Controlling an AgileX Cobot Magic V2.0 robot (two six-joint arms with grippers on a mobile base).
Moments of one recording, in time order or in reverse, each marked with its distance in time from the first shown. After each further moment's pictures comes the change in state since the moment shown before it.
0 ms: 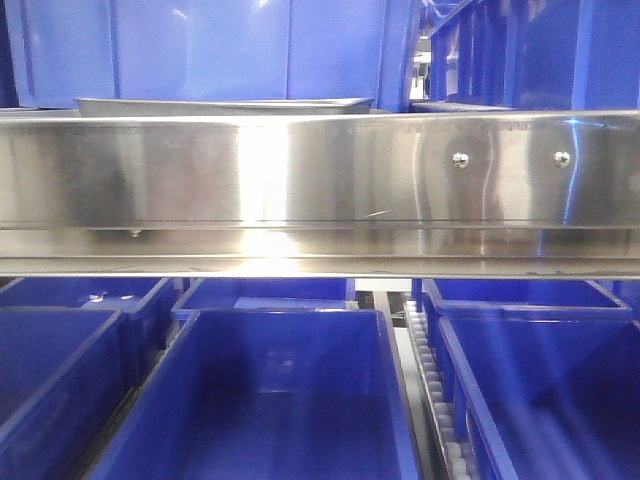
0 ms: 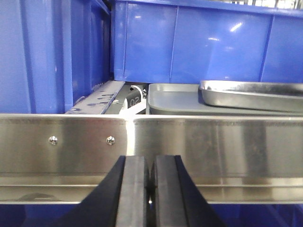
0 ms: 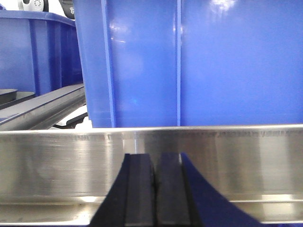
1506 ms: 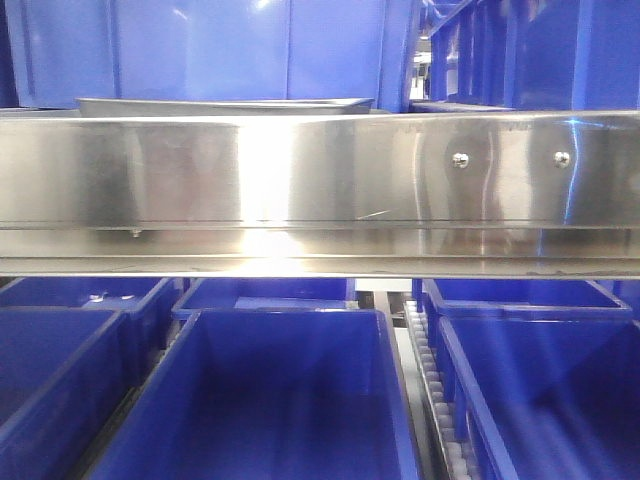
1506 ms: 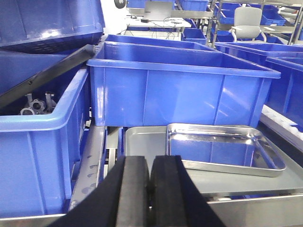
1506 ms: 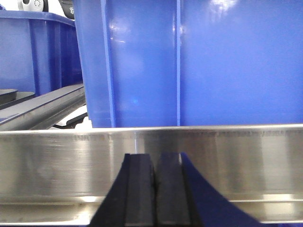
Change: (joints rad) left arm -0.434 0.374 -0.952 0.415 0.776 -0.362; right arm 0.000 0.000 0.000 0.000 0.002 0.000
